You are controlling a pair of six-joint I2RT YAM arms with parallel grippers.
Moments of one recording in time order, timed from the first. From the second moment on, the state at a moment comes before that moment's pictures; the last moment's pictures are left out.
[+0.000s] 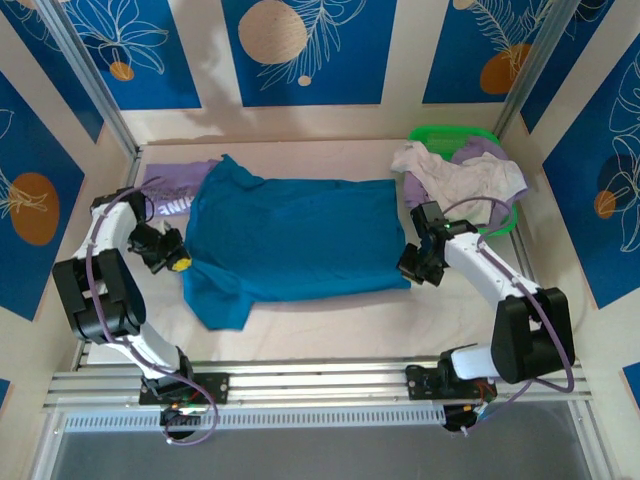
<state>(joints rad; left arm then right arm) 0.29 1.66 1.23 -1.22 0.39 -0.27 0.22 1.36 0.90 -0.91 -0.10 0.72</state>
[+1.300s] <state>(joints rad) 0.32 1.79 1.45 -1.23 0.37 -0.25 0.42 1.50 1.16 -0.92 0.03 0.68</state>
